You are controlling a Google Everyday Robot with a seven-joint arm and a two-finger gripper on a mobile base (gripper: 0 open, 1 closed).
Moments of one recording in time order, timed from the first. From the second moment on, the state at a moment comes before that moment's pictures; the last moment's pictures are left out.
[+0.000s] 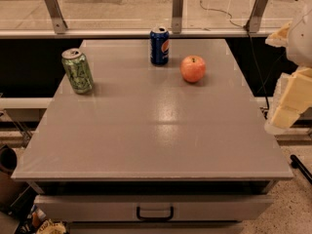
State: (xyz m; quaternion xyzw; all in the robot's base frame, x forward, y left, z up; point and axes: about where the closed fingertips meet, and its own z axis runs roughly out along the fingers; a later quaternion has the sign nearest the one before) arm 0.438 -0.211 0.995 -0.60 0.78 -0.06 0.19
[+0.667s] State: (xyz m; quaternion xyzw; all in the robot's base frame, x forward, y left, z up) arm 0.444 -0.202 0.996 -0.60 0.77 -0.04 0.22
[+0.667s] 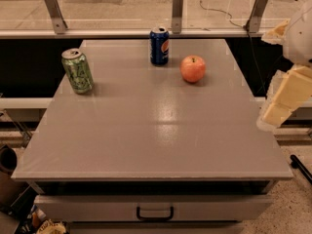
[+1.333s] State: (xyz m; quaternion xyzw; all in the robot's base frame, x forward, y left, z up) arm 0.475 -0.124 0.987 -0.56 0.74 0.07 0.36
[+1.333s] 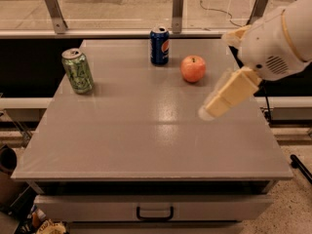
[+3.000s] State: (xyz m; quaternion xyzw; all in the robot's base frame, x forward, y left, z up) arm 0.555 0.044 0.985 -0.51 0.68 0.20 0.50
